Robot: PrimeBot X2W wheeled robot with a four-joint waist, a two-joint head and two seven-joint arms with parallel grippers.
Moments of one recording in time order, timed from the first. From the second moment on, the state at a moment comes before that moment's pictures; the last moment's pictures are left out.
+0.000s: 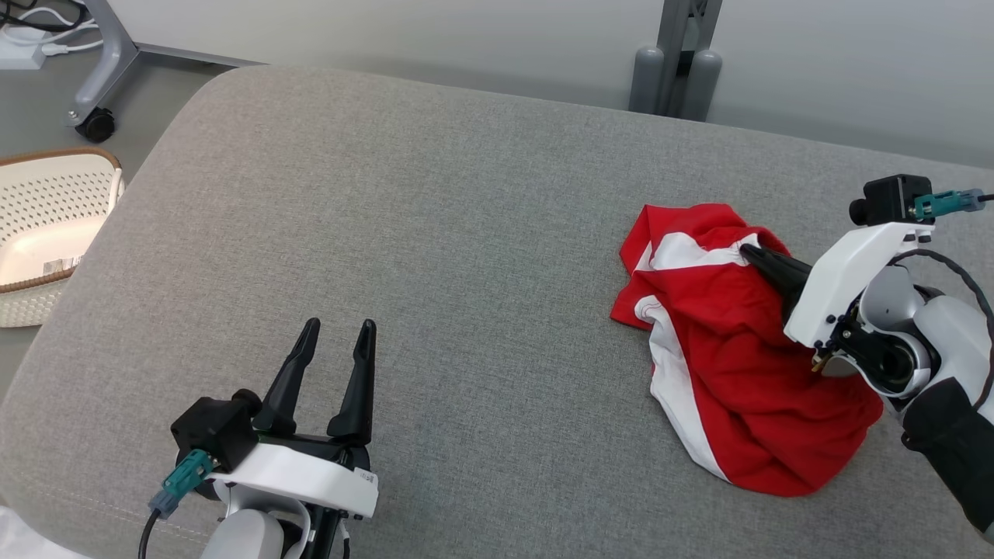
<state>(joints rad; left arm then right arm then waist) -0.16 0.05 -0.19 0.27 -0.43 -0.11 -0.26 -0.79 -0.41 0.74 0.72 1.16 0.13 0.24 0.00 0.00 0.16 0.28</state>
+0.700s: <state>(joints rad) -0.14 0.05 -0.17 0.28 -0.44 -0.11 -0.26 -0.91 -0.41 0.77 0.49 1.27 0.13 -0.02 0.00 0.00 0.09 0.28</state>
